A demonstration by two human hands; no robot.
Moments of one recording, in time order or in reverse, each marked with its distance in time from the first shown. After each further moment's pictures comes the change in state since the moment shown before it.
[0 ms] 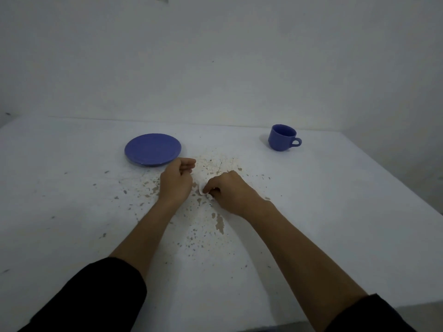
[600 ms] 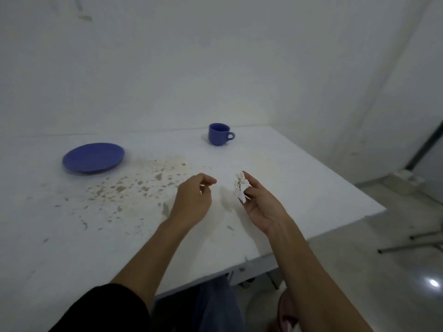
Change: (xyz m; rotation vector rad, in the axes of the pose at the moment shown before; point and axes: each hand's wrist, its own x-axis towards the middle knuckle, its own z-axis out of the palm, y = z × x) left_hand -0.131 0.073 0.082 0.075 -0.324 0.268; right_hand -0.189 0.041 -0.058 1.783 0.681 0.644
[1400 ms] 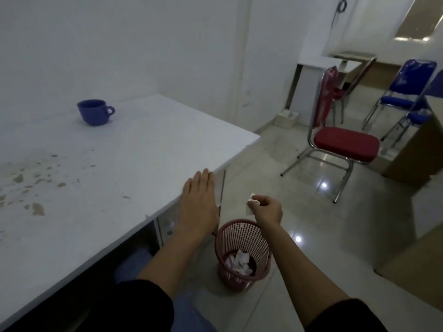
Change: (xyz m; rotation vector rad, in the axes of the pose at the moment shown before) left_hand -0.140 0.052 0.172 0.631 -0.413 0.641; right_hand -0.161 0.026 -0.231 -0.574 1.099 -0.289
